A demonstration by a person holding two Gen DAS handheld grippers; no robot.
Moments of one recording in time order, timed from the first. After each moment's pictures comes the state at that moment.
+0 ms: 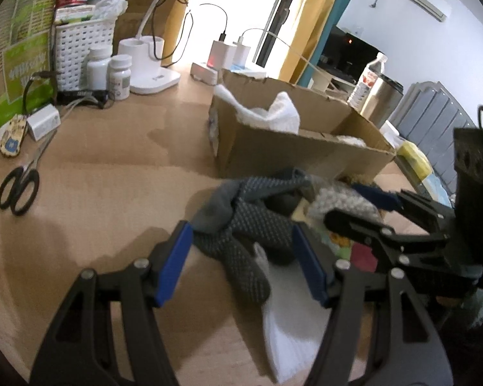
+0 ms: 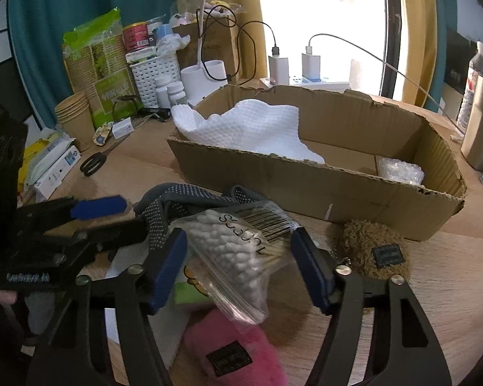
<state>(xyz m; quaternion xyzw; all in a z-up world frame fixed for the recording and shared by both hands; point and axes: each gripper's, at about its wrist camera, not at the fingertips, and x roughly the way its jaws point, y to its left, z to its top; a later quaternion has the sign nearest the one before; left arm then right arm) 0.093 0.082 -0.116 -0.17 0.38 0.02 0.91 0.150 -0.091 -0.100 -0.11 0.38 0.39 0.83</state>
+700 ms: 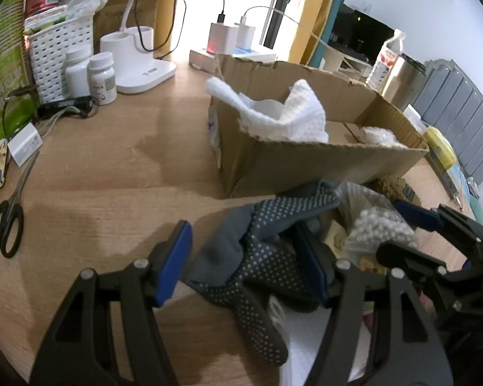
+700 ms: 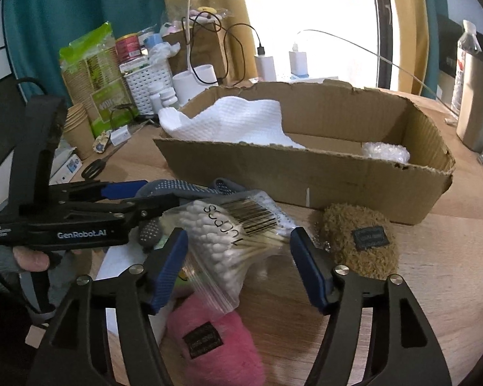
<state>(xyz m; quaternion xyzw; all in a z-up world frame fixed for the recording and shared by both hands) 0.139 0.080 -0.129 -0.14 0.42 0.04 0.90 0.155 -0.114 -0.106 -0.07 0.38 0.39 0.83</state>
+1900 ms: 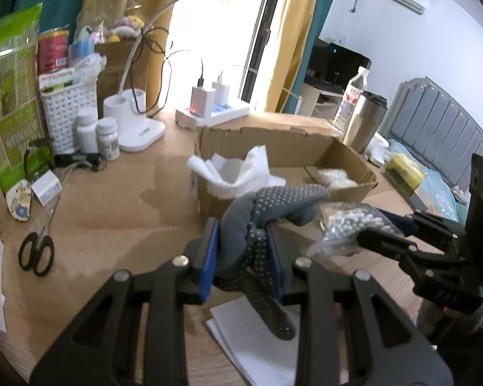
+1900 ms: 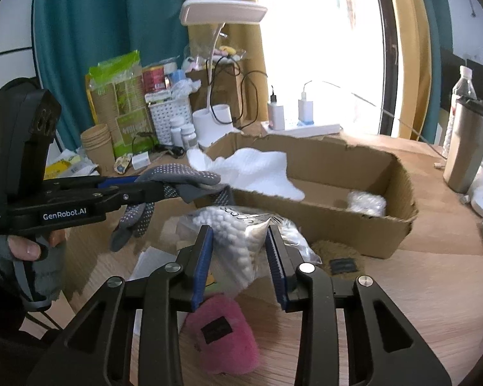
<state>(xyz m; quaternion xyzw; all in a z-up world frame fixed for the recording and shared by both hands) 0.102 0.069 -0.065 -0.13 0.33 0.01 0.94 0.131 -0.138 -0.062 -0.08 0.30 0.42 0.86</state>
